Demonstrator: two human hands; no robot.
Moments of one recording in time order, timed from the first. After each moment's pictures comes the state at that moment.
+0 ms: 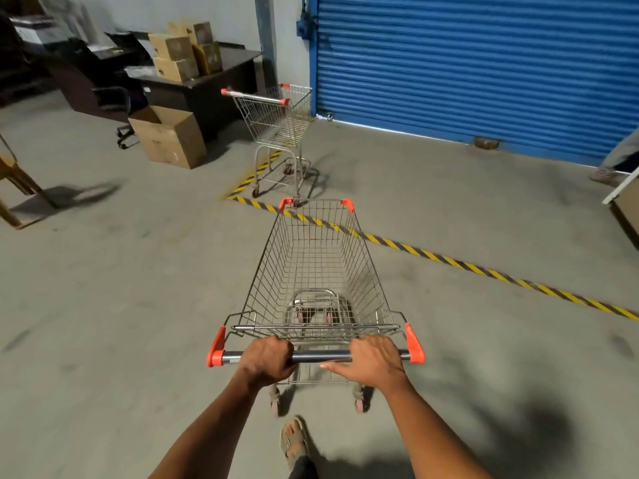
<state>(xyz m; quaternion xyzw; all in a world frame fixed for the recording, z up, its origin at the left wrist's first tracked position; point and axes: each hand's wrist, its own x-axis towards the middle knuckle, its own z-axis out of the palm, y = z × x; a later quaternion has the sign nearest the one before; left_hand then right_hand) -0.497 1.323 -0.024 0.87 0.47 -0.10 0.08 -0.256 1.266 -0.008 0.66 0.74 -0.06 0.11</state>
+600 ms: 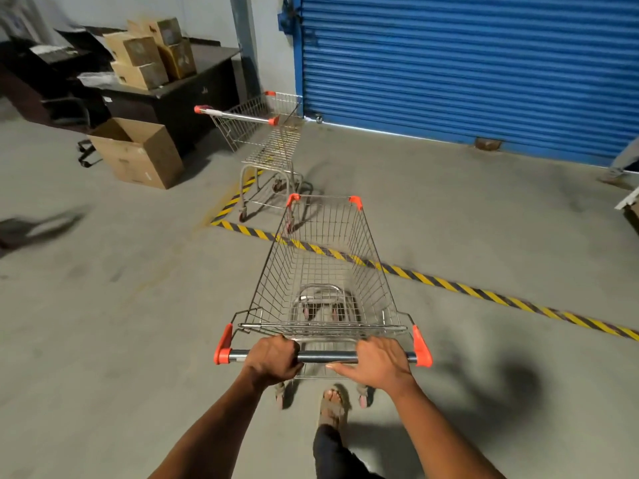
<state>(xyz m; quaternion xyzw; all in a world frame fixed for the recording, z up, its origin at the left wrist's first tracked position) -0.473 1.707 -0.023 0.89 0.43 -0.11 0.08 -0.233 1.628 -0.006 0.68 0.72 -0.07 0.08</state>
